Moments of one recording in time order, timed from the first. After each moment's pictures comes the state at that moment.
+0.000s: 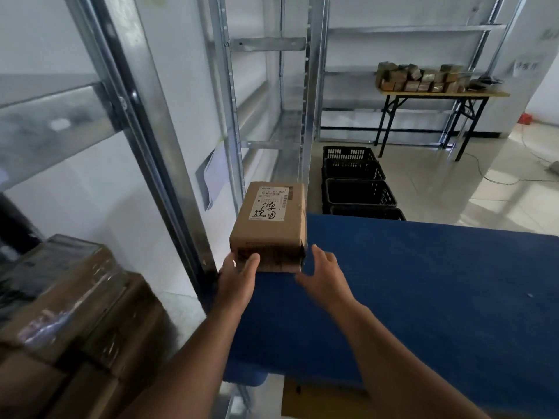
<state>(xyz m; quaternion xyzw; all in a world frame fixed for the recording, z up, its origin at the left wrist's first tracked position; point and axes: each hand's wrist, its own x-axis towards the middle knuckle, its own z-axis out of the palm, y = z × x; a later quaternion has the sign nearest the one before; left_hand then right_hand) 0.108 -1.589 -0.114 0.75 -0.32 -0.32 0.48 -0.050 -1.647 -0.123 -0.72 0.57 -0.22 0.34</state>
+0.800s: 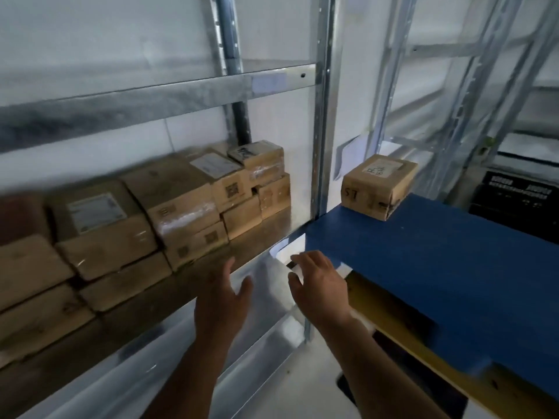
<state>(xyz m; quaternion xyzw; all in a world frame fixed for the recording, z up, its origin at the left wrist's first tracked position) -0.020 -1.233 -0.109 0.91 -0.20 0.04 0.37 -0.107 -1.373 -0.098 -0.91 0.22 -0.26 0.23</state>
